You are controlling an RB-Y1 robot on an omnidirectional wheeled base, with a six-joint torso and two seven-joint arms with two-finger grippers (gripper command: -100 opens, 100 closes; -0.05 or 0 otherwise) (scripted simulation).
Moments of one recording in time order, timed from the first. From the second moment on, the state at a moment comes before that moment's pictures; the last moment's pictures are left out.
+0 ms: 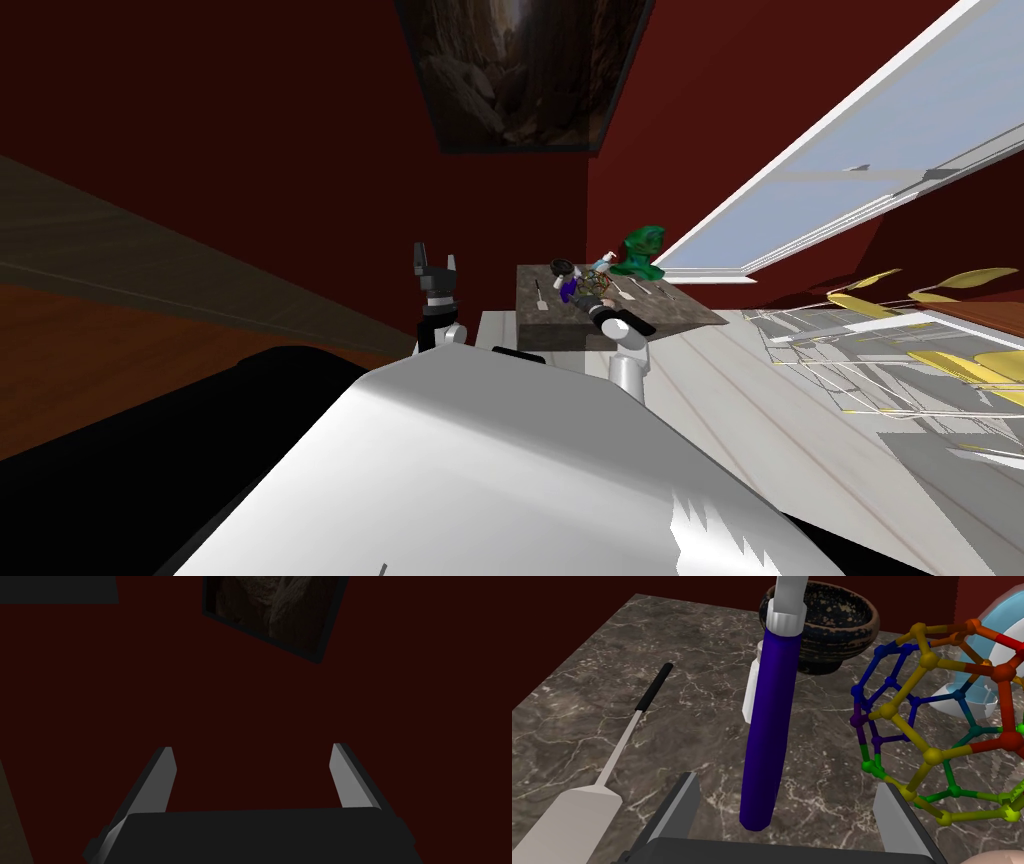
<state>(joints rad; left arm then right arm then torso) 0.53 -0.04 -0.02 -2.37 0.12 -0.47 0.03 0.01 -0.13 -0.27 -1.85 -0.72 0.78 -0.85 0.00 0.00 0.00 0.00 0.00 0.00</state>
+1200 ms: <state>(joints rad) 0.53 -0.04 -0.02 -2.37 0.12 -0.47 0.03 -0.03 -0.03 -0.30 -1.78 -0.70 0.73 -0.85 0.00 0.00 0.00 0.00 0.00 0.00</state>
